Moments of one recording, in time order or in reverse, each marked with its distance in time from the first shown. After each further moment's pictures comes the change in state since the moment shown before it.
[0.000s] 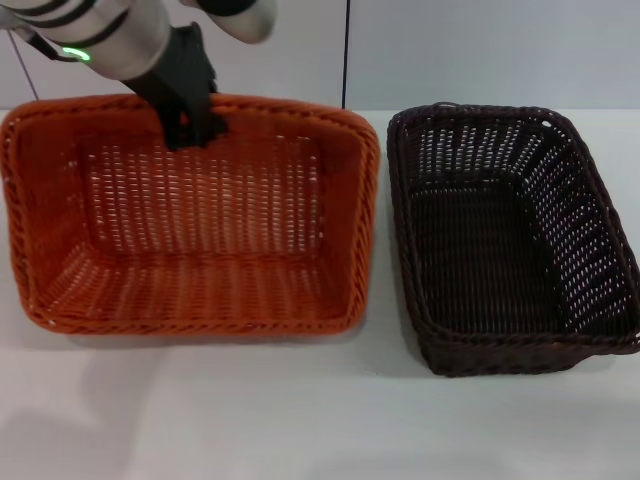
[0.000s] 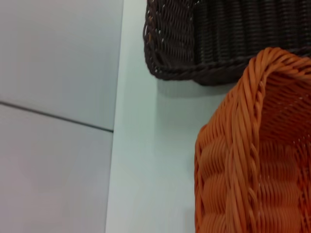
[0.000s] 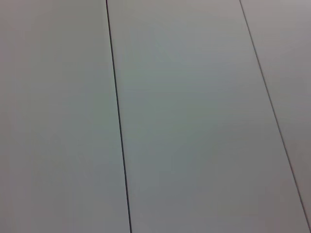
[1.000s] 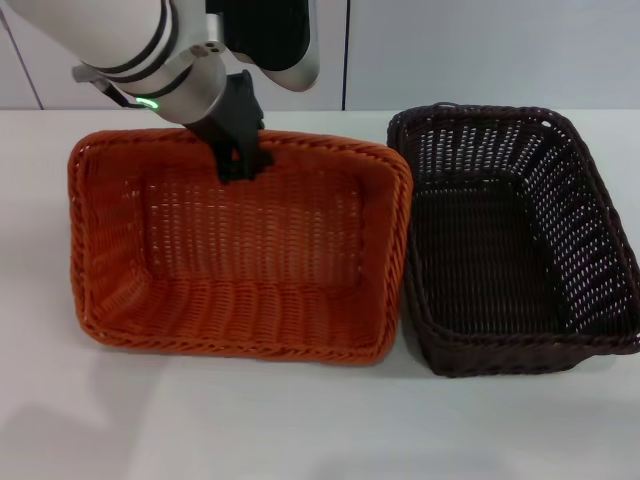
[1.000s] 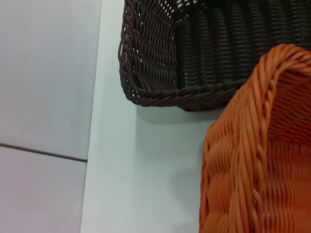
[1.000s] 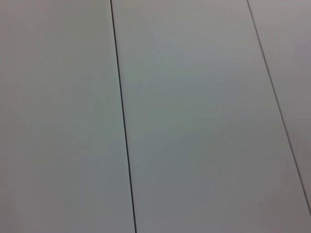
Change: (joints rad) left arm -0.009 -0.001 0.090 -0.265 -0.095 0.250 -0.004; right arm -0.004 0.000 -0.009 0.005 -0.008 0.018 0.000
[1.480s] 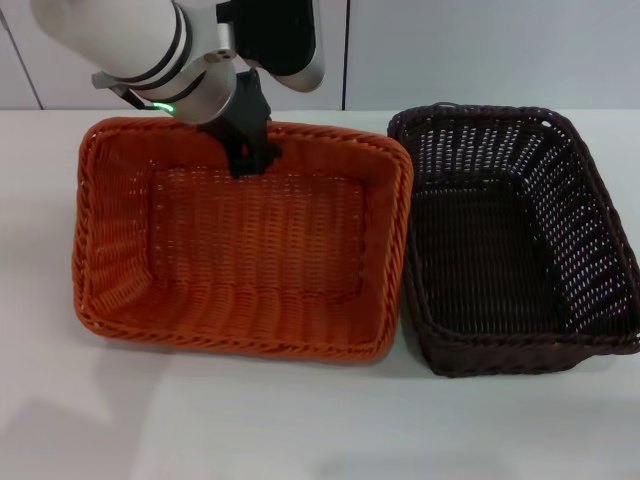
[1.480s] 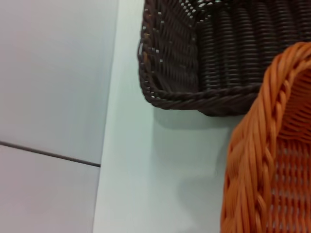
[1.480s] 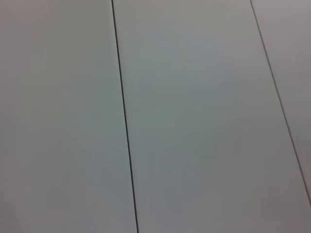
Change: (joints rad) left arm -0.021 -0.002 -0.002 -0.129 -0.009 0.142 0.019; right arm 0.004 -0.001 -0.002 0.000 0.000 0.012 0.000
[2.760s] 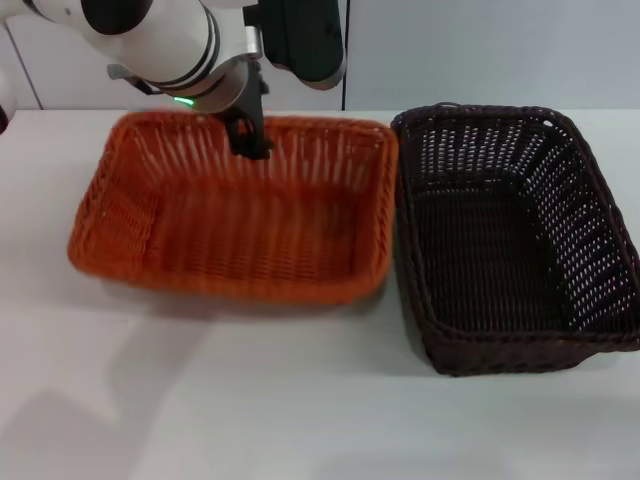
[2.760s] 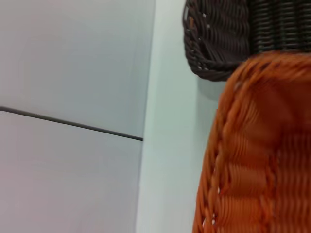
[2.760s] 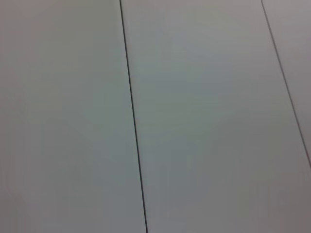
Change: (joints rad) left arm -0.011 0.000 0.150 -0.022 0.156 0.143 -0.207; right arm 0.002 -0.002 -0.026 0.005 -0.001 0.012 0.000
